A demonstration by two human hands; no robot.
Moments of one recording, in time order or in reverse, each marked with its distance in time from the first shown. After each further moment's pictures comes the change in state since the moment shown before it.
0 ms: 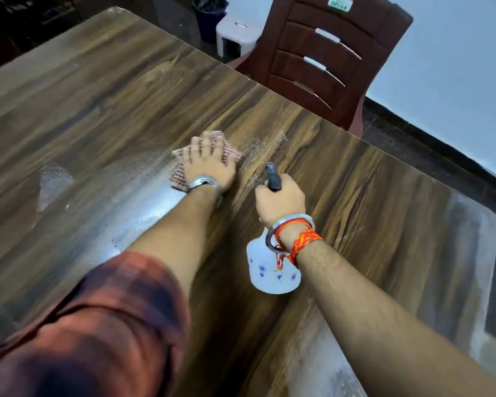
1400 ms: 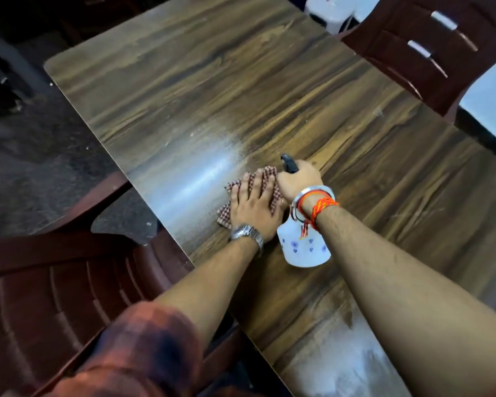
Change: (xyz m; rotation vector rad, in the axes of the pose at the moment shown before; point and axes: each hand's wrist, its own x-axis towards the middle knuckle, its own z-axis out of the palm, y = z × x) left_hand -0.230 -0.113 0.014 -0.172 -0.024 -0.054; right_hand -0.115 -0.024 0.093 -0.309 -0.327 -0.124
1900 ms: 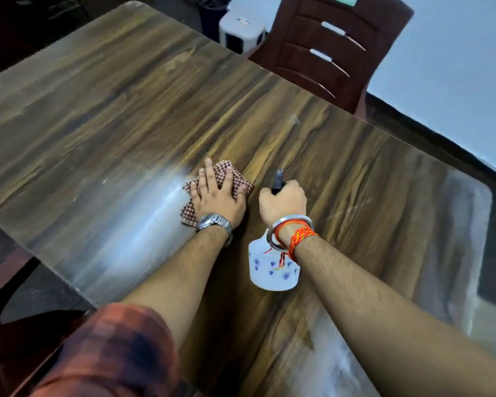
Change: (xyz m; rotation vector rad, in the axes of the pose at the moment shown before) left_hand 0.091 0.068 0.015 0.015 0.049 0.045; right_hand 0.026 0.063 -0.054 0.186 0.437 0.205
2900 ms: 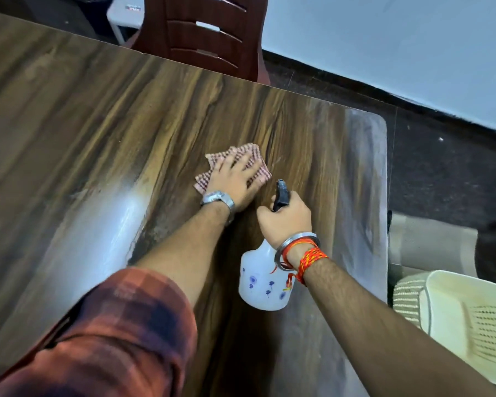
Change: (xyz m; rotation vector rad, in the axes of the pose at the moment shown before) left_hand -0.023 0.171 0.063 0.171 -0.198 0.735; right_hand -0.018 0.133 -0.121 0.195 0.163 0.158
